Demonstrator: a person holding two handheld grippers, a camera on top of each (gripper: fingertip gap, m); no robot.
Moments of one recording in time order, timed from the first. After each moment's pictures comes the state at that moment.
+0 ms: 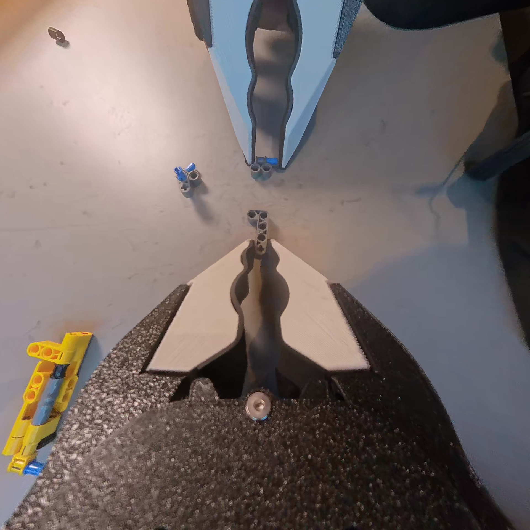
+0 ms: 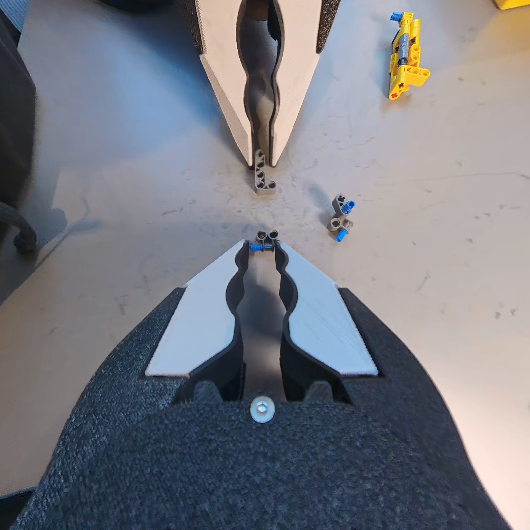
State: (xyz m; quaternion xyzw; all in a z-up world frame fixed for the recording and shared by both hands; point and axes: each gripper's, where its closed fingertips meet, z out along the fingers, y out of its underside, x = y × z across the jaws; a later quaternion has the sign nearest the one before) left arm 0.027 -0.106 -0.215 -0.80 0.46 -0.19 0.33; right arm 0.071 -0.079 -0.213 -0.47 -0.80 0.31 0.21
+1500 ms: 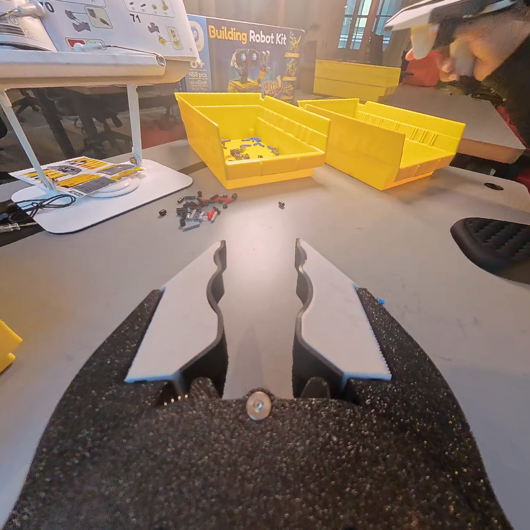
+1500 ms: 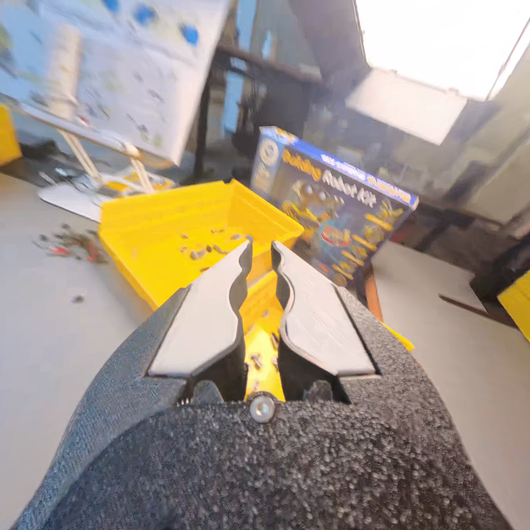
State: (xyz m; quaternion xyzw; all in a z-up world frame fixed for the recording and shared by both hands) left arm -0.040 -0.031 -0.124 -0.75 0.17 -0.18 0.61; right arm 0.306 0.218 0.024 -0.68 -0.35 0.12 0.63
